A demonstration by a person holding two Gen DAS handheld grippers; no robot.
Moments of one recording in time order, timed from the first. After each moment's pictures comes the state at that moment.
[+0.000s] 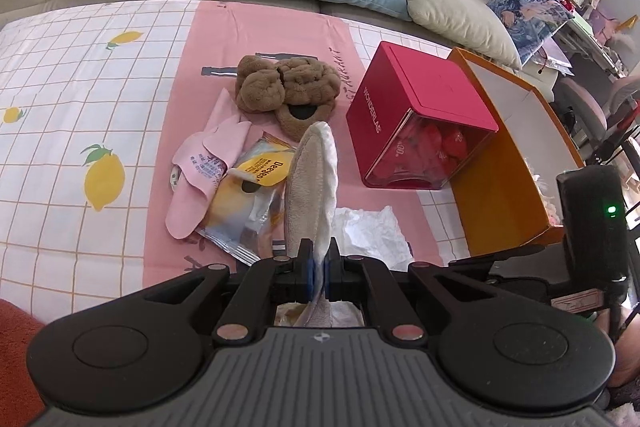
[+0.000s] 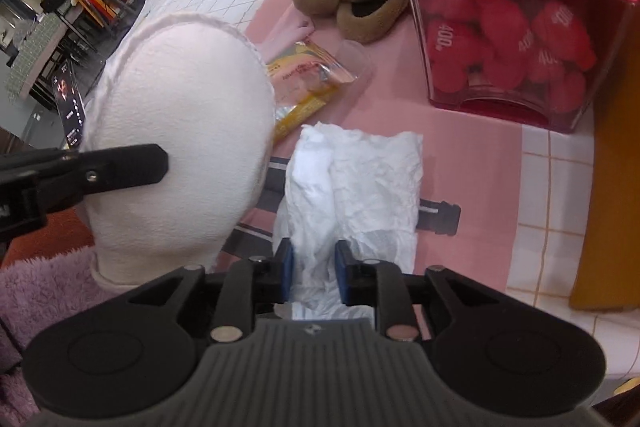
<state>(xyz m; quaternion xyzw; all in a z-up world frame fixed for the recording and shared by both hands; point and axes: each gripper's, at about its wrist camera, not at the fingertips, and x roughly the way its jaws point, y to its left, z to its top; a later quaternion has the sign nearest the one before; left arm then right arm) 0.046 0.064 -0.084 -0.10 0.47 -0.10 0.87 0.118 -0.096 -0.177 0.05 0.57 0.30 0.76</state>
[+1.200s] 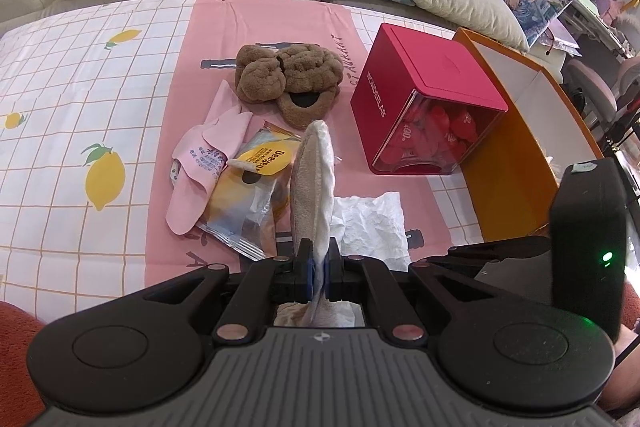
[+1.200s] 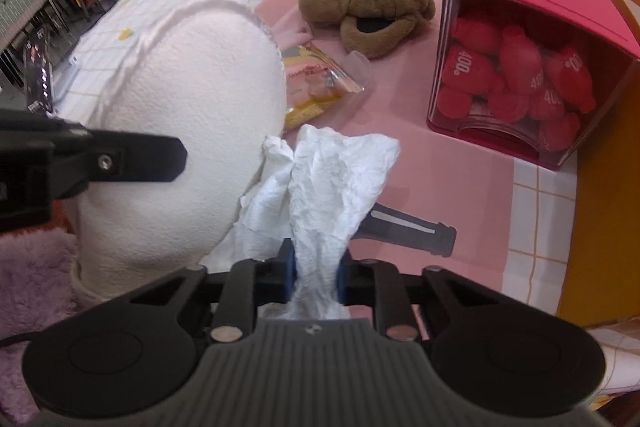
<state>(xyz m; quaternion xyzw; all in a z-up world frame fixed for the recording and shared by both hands) 0.047 0.051 -0.088 -0.07 0.48 -0.09 0.87 0.097 -0.078 -0.174 -0.04 0.53 0.26 0.81</state>
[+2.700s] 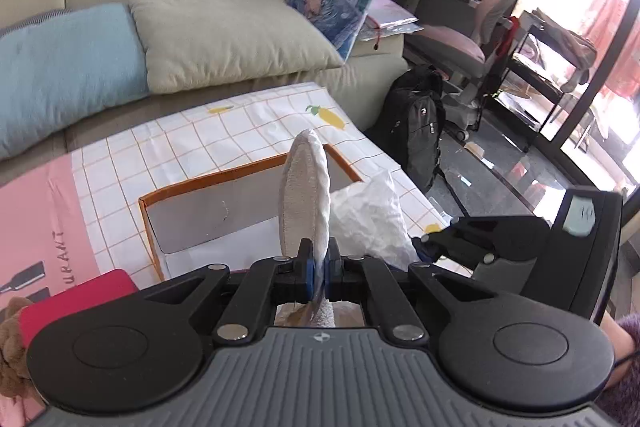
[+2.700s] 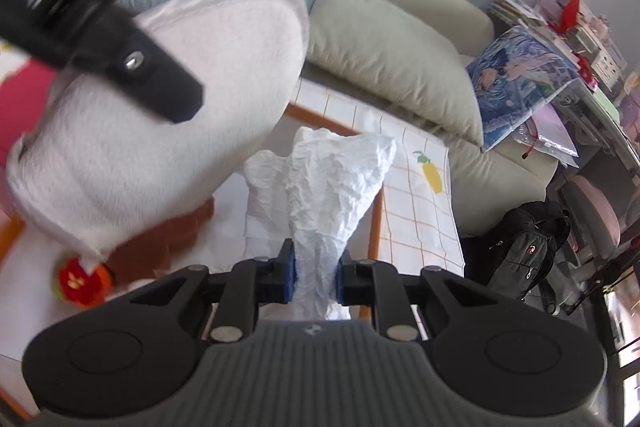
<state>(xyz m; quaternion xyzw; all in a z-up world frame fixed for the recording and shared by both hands) 0.210 -0.210 -0.029 0.03 0.42 -0.31 0.85 0.201 -0.329 -0.098 -0.21 0.40 0.04 0.89</state>
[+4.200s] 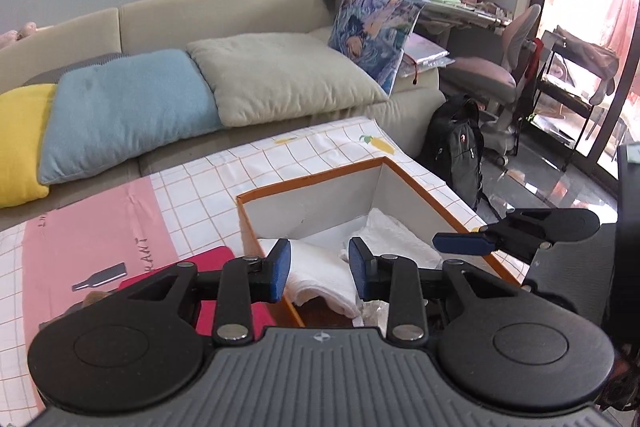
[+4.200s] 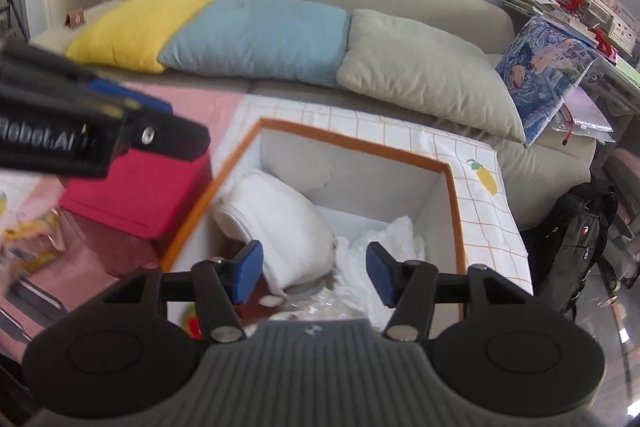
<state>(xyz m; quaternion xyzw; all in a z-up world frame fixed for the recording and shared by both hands) 0.143 -0.137 0.000 0.05 0.34 -0.25 0.91 0.152 -0.288 -0.052 -0.08 0.37 0.09 0.92</state>
